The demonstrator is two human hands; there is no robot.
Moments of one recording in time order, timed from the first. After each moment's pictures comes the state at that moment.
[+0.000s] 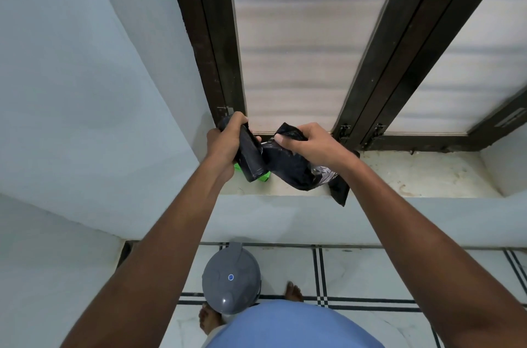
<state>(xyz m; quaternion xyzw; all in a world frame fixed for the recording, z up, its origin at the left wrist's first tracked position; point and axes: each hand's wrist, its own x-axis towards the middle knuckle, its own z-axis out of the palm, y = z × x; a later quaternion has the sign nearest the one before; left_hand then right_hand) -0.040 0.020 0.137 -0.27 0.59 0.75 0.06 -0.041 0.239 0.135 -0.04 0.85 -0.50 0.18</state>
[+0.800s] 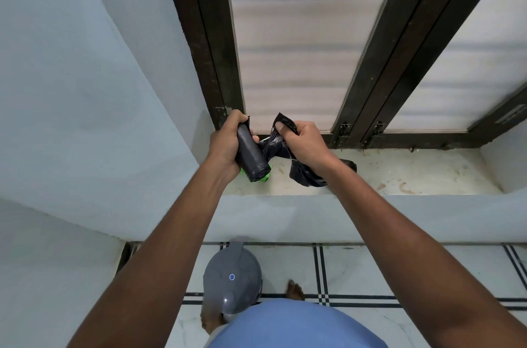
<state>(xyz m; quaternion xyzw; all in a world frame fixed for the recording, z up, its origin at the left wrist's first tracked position) -0.049 0.022 0.128 -0.25 0.51 0.81 0.10 -0.053 0.206 0.108 0.06 0.80 -0.60 0.07</state>
